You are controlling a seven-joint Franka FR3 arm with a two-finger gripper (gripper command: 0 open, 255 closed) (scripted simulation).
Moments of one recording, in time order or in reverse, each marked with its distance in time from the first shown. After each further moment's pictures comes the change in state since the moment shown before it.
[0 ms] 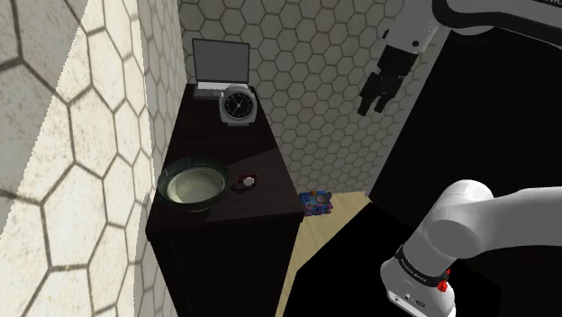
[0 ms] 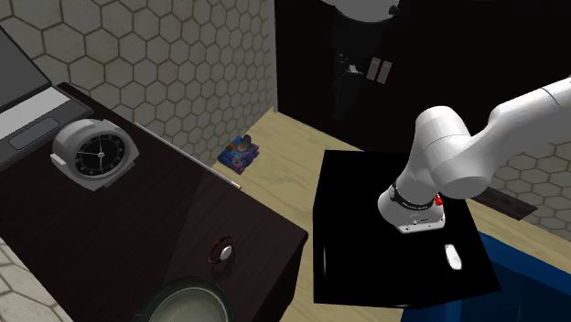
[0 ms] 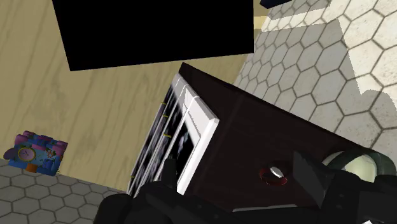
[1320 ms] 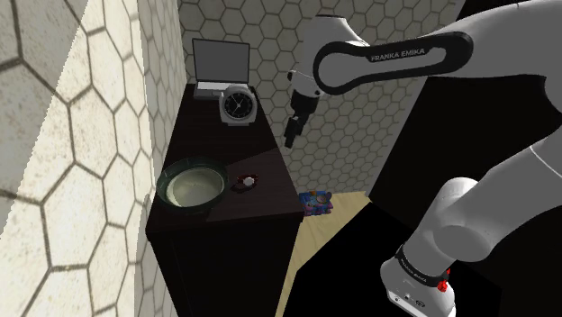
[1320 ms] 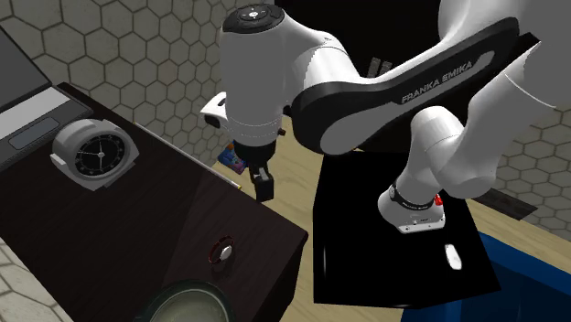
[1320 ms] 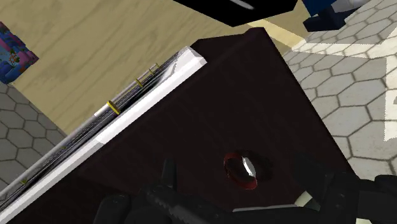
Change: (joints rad) arm 0.151 0.506 0.110 0.017 -0.042 0.505 -0.252
